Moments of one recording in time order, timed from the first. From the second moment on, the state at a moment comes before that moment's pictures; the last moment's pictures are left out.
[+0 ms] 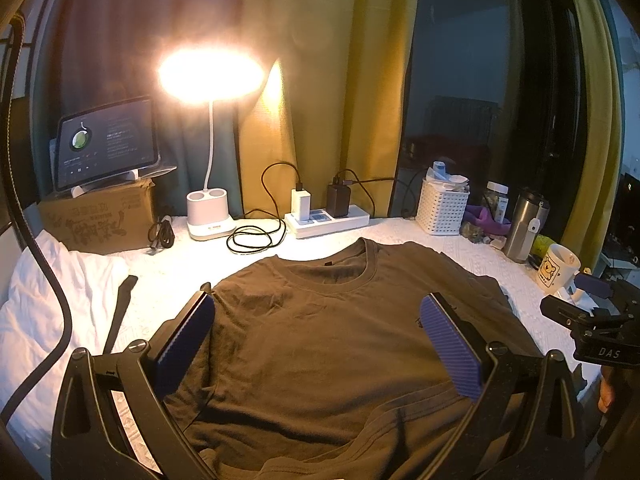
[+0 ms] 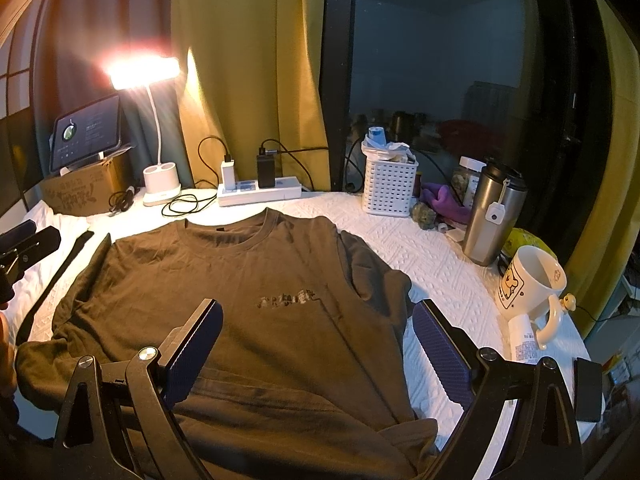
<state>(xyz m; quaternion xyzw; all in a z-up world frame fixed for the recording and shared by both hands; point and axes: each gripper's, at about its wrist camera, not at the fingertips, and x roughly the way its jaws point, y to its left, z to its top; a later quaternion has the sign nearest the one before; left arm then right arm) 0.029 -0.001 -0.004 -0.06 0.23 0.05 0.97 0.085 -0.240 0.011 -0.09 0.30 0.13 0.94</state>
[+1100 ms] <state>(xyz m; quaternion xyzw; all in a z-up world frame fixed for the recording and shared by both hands) 0.088 -0.005 -0.018 -0.06 0.28 0.06 0.96 0.146 -0.250 -0.011 -0.08 0.34 0.13 0.93</state>
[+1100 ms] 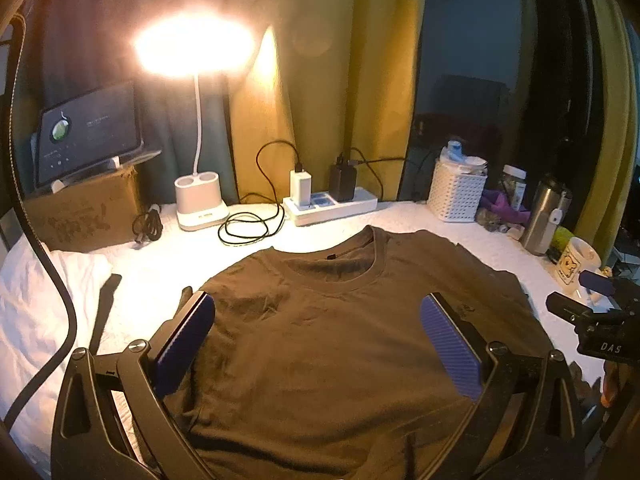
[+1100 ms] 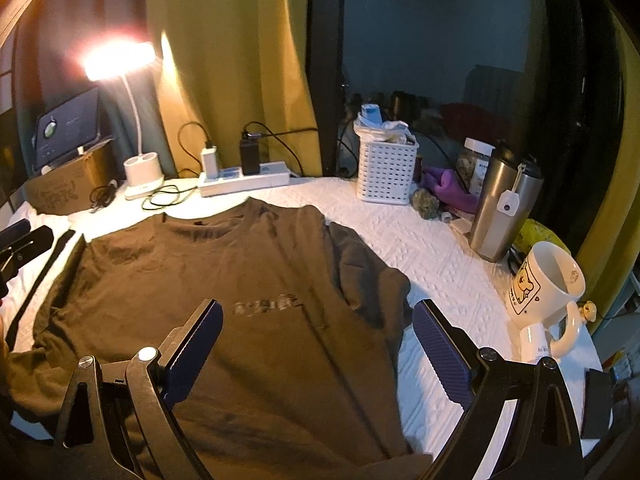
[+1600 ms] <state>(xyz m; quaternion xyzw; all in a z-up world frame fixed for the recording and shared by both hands) 0.157 0.010 -0.057 -0.08 0.35 0.08 0.93 0.244 -0.279 -0.045 -0.07 0.38 0.10 0.92</state>
